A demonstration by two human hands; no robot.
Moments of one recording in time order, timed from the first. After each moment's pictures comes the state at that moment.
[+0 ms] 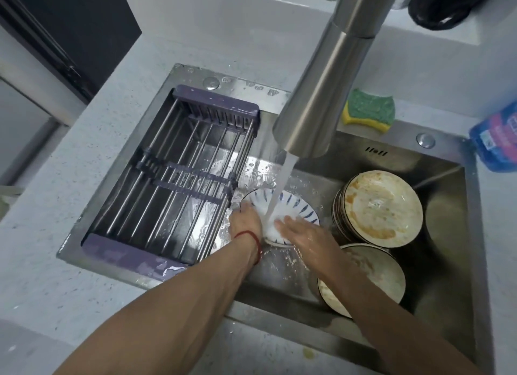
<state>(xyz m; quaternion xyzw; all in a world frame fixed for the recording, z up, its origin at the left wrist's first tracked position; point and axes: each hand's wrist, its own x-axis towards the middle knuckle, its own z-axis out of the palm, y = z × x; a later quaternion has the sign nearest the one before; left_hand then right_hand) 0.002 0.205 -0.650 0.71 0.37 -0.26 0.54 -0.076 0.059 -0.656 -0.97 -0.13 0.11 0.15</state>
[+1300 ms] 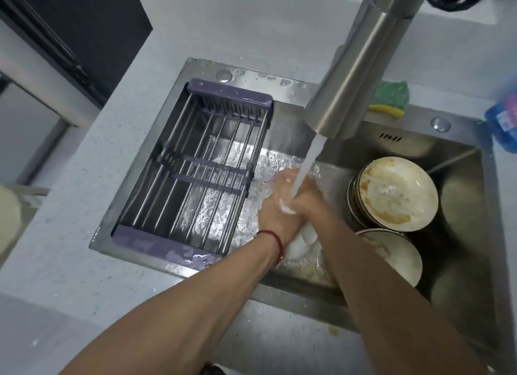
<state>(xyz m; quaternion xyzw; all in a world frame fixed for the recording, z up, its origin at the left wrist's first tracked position) -0.025 0.204 -0.610 0.75 0.15 -0.26 0.59 0.018 0.126 -0.613 -0.85 0.28 0.19 0.40</state>
